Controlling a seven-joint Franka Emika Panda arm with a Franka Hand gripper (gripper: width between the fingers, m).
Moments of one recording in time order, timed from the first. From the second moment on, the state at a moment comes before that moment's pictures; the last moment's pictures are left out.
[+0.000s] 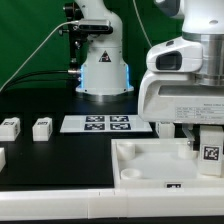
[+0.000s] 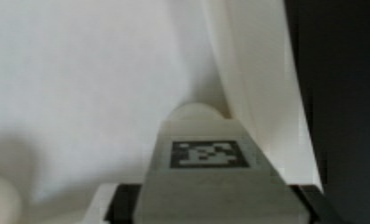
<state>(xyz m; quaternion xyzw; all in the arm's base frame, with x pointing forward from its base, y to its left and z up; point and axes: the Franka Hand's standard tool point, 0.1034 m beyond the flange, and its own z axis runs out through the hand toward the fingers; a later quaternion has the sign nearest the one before) 0.615 0.119 0.065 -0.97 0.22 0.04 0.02</state>
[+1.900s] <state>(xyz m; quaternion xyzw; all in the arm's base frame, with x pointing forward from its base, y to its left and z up) 0.614 0.124 0.064 -0.97 0.23 0.04 0.01</state>
